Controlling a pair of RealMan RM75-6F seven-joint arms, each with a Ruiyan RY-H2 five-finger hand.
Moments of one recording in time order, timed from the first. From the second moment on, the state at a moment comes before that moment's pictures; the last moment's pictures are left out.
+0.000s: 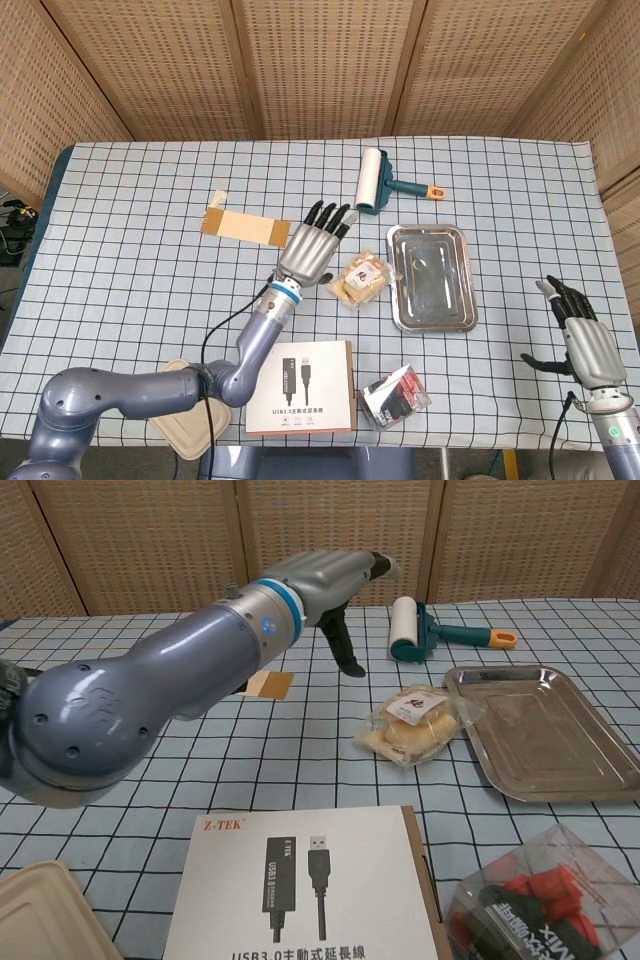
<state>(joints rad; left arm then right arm) -1.08 -1.90 -0.41 -1.29 0.92 1.02 0.70 0.16 -1.08 0.05 -1.61 -1.45 1.31 0.26</state>
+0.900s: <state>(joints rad) -0.35 -1.21 0.03 -1.76 1.31 1.62 0.30 0.28 -1.17 0.13 -1.65 -1.39 1.22 0.03</state>
